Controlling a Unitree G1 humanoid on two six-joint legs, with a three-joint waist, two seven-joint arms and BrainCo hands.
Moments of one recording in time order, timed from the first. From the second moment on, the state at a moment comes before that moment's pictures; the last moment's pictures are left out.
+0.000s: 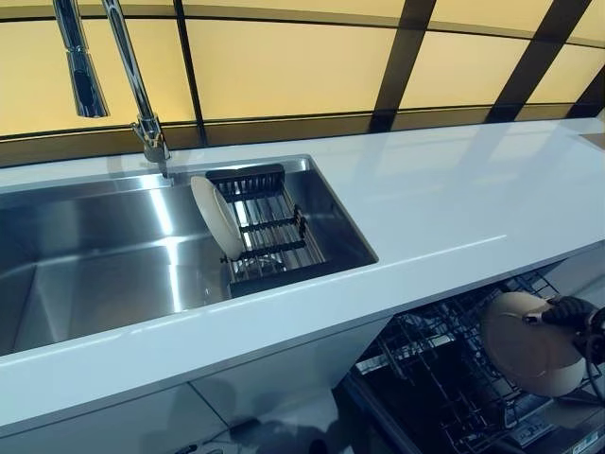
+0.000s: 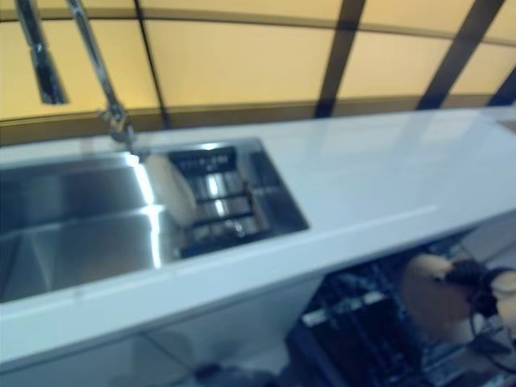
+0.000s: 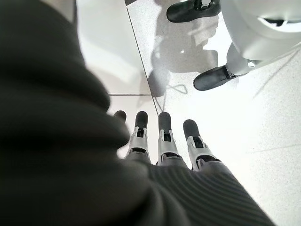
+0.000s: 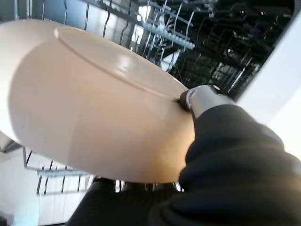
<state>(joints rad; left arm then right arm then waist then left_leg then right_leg) 0.06 0.36 -0.25 1.10 -0.29 -0.03 -0.07 -0.19 -1.02 0.03 0.47 0.01 0.37 0.50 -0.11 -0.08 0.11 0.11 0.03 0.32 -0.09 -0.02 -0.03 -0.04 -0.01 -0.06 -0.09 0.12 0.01</state>
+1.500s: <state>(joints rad) 0.02 0.33 -0.28 1.08 -0.29 -0.01 -0.07 -0.22 -0.70 0.25 0.77 -0.28 0.37 0.05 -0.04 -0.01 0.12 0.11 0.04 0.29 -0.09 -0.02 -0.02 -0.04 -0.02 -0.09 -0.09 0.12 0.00</state>
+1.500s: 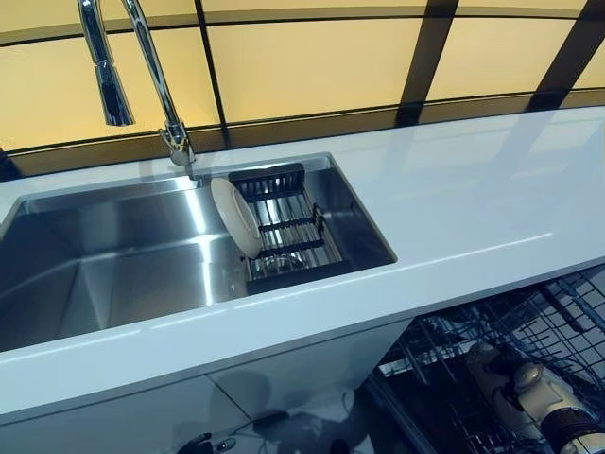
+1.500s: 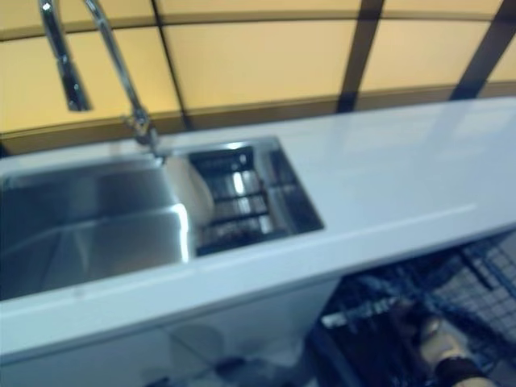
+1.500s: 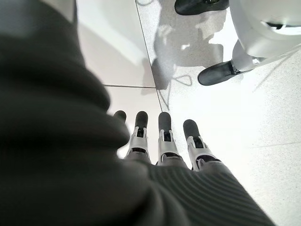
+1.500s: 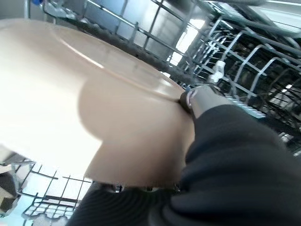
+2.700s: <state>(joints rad) 0.01 0.33 -0.29 1.04 -0.29 0.01 -0.07 -0.25 -0.77 0.23 0.51 -0.31 0.53 0.13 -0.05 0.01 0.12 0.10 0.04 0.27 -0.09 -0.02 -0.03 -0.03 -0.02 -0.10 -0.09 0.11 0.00</state>
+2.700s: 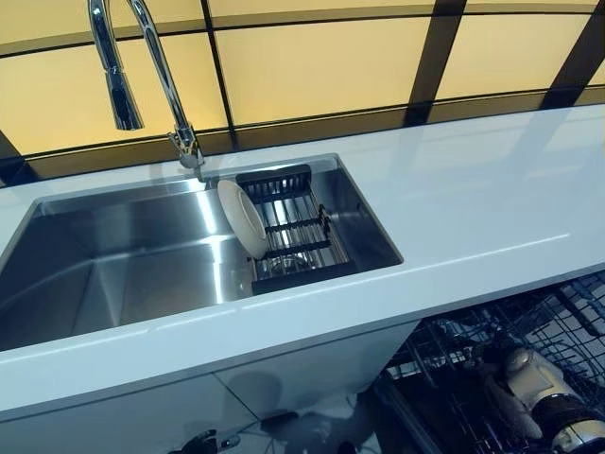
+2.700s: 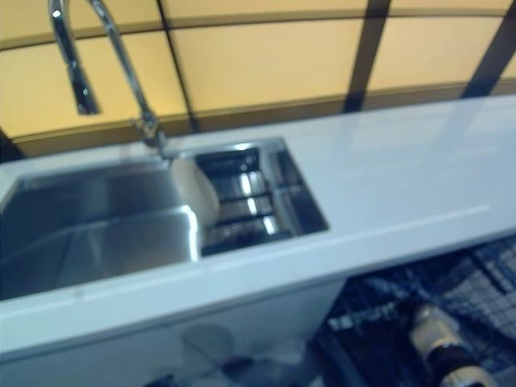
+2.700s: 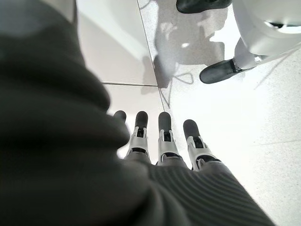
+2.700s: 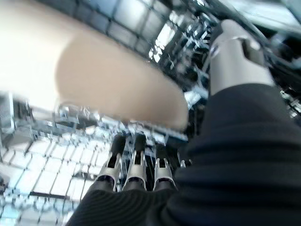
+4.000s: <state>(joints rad) 0.03 0.34 -0.23 1.08 -0.30 -0.01 -0.06 -0.42 -1.37 -0.04 0.53 -0.26 0.59 0.43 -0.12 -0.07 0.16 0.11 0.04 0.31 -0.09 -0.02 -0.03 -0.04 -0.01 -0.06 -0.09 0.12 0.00</state>
